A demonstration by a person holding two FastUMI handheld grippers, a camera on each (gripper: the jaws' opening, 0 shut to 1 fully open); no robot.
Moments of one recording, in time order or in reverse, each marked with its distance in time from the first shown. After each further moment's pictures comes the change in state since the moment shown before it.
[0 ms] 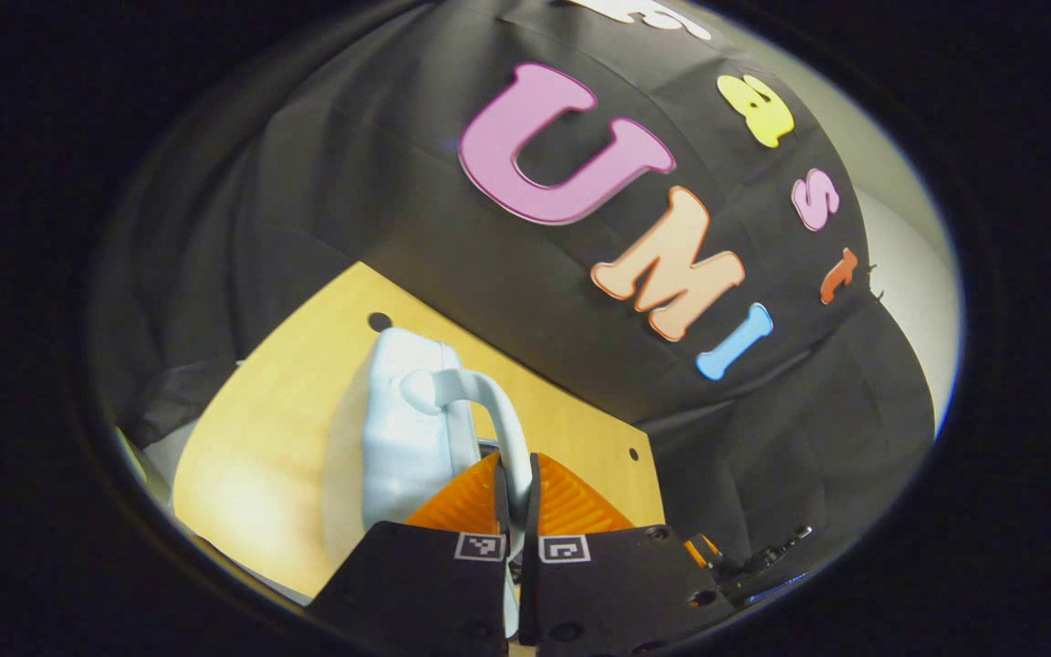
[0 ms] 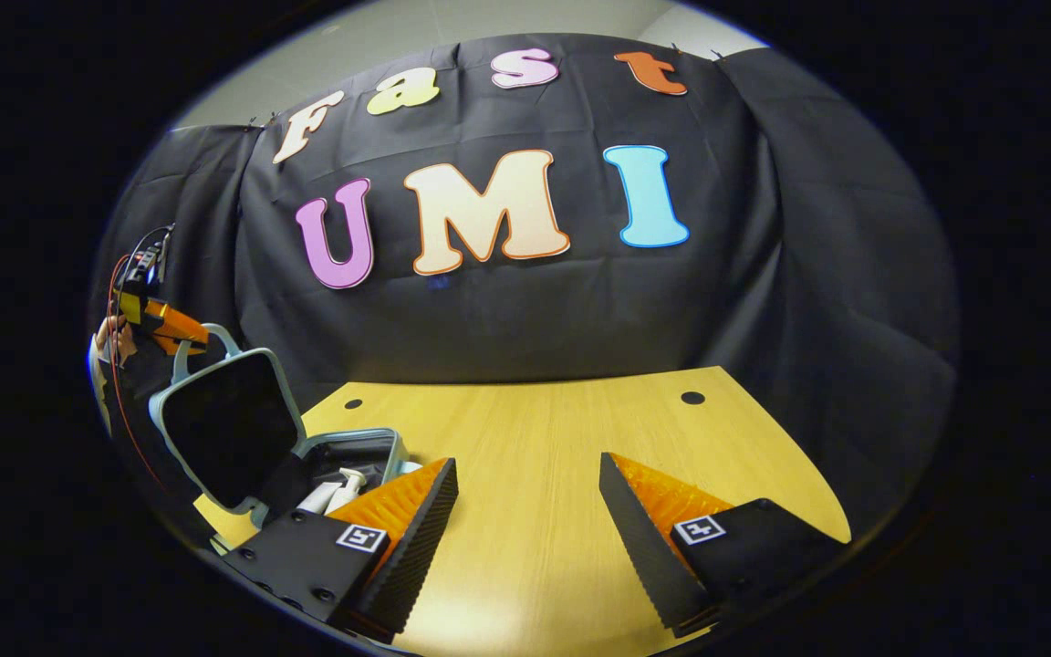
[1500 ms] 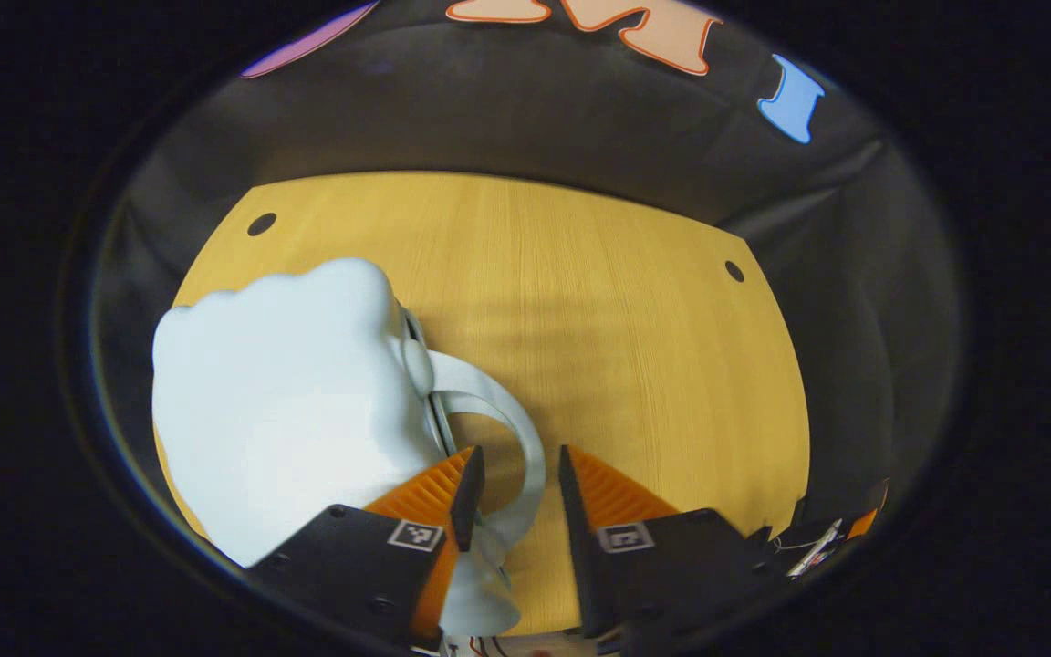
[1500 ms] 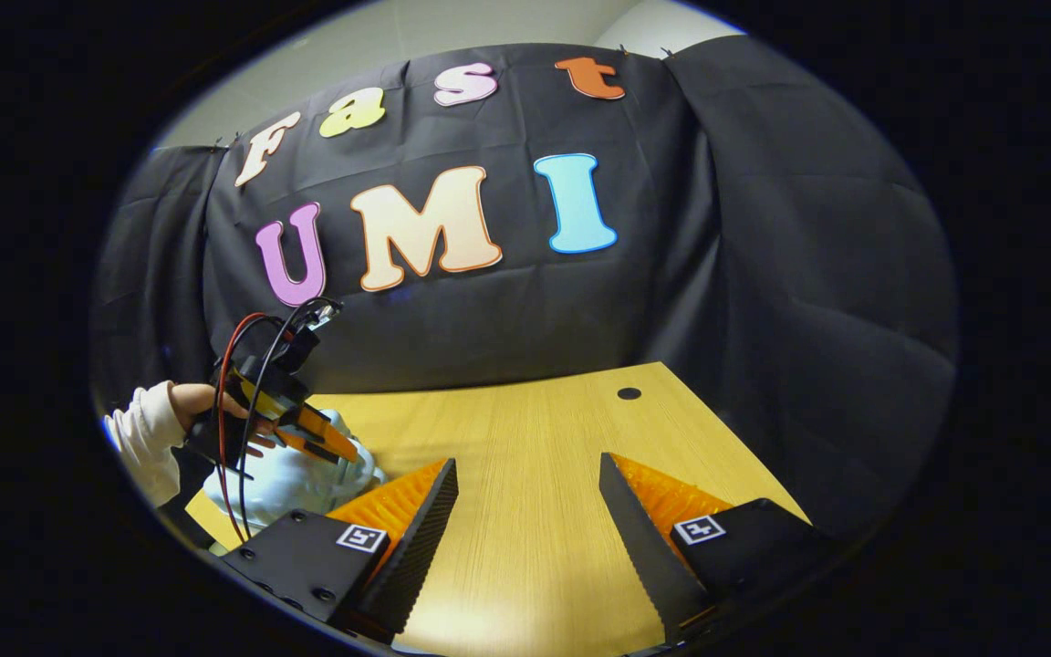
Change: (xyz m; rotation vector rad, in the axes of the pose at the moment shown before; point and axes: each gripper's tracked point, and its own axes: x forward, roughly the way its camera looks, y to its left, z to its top) left arm 0.207 -0.030 -0.215 0.335 0.469 0.316; right arm -0.037 -0.080 0.009 0.062 -0.038 -0.073
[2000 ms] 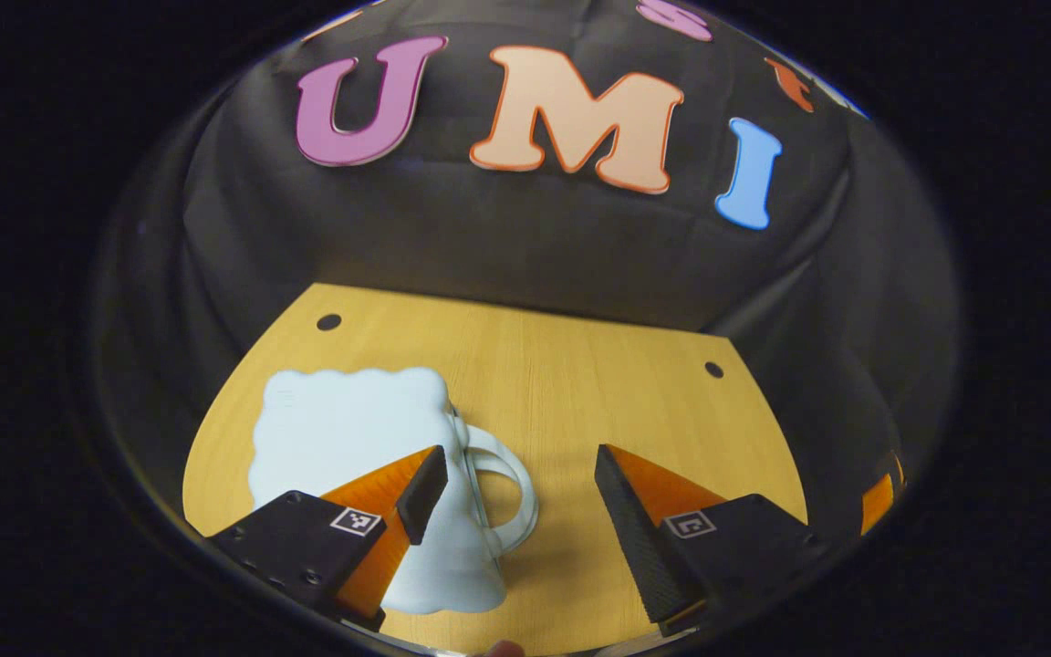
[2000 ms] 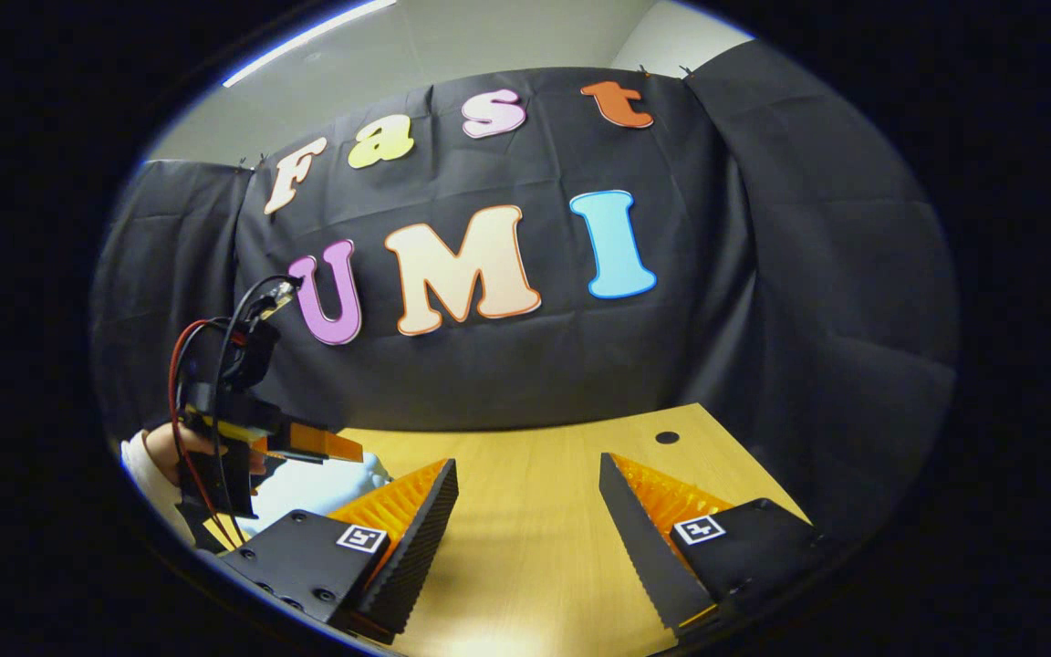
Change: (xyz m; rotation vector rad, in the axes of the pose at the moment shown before) left arm -0.114 -0.021 0.032 0.047 -0.475 0.067; right arm 0.010 0.044 0.058 0.019 -0.122 0.113
